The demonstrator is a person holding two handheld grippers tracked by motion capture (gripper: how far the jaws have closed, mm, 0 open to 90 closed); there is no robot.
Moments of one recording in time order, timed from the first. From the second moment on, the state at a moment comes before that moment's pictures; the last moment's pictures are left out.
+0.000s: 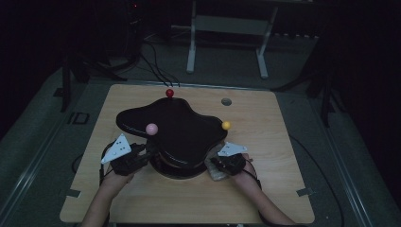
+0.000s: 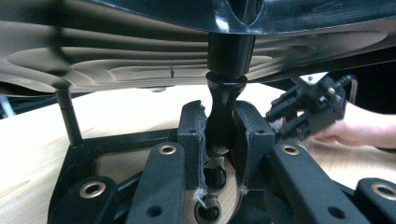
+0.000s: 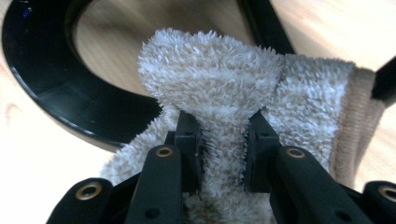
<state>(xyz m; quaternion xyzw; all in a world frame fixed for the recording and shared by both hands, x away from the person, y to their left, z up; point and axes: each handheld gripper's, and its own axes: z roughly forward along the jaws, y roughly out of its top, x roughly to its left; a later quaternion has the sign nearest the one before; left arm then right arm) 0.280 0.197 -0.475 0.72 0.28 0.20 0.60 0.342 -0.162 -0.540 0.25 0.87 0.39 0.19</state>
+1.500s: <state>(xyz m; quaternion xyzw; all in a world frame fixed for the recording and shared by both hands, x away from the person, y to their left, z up) 0.278 0.192 -0.477 0.72 0.27 0.19 0.61 0.300 -0.119 -0.547 0.17 0.88 0.41 0.16</state>
